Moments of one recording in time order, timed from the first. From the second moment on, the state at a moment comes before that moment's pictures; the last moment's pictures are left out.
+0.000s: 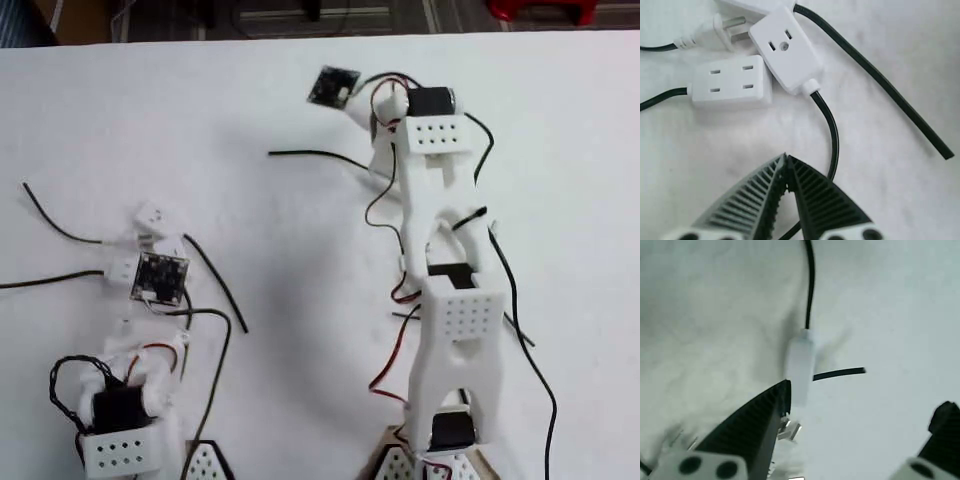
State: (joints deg) left arm -14.1 -104.3 97.1 72.9 -17.9; right arm -8.4 38.9 -45.5 86.1 61.8
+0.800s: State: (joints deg) left arm -14.1 -104.3 97.1 72.9 -17.9; right arm -8.9 52.4 -57.8 82.3 56.2
